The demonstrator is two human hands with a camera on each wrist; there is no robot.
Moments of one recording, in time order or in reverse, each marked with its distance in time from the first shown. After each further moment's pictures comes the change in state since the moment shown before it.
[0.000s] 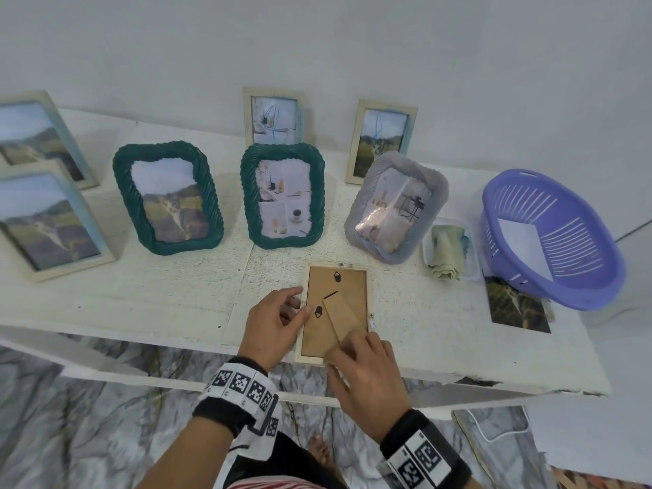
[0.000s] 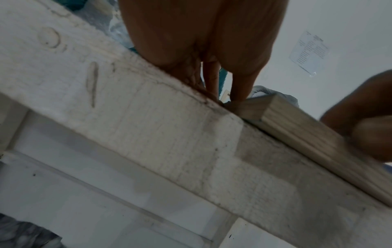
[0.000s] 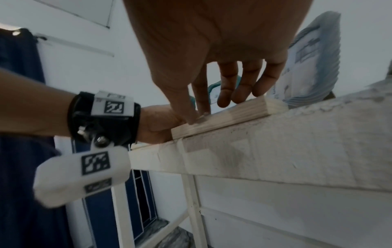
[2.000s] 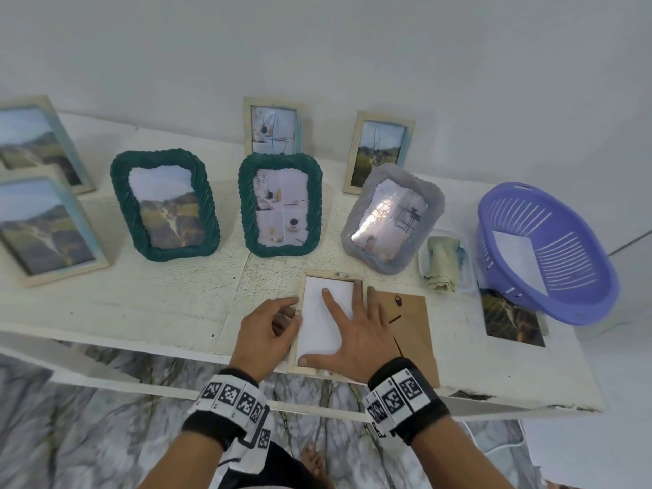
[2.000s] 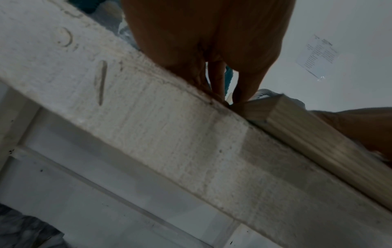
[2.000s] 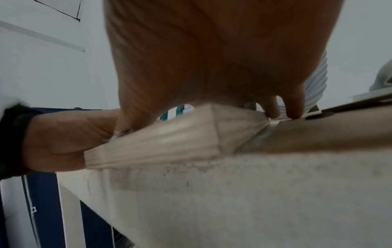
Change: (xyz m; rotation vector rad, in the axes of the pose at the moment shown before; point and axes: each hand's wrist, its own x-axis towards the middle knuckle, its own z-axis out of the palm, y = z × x) left_hand -0.001 -0.002 -0.002 -0.021 0.015 0.011; right_hand 0.067 0.034 0.011 -0.078 -0.395 0.192
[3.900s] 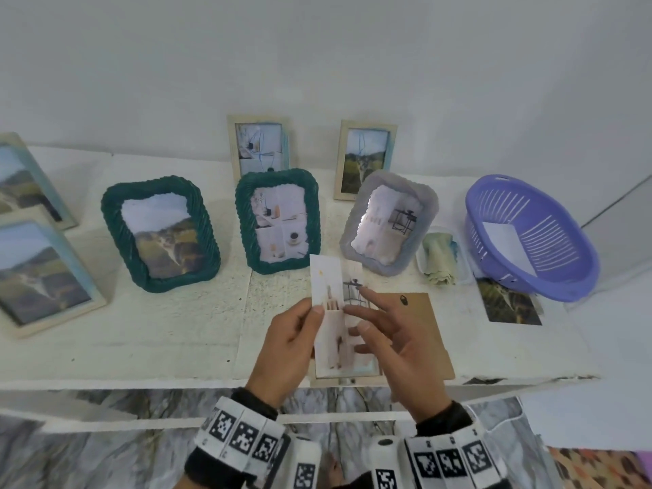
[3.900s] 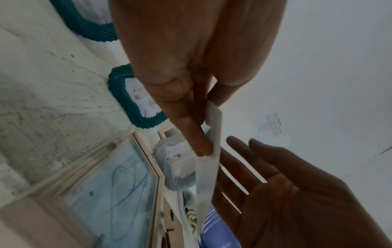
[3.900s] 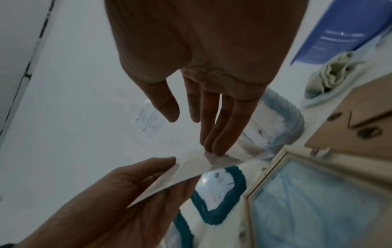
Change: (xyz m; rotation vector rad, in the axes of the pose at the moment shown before) left_hand -0.001 0.077 -0.036 -0.483 -0.264 -0.091; right_hand -0.064 -0.036 -0.055 1.297 0.426 0.003
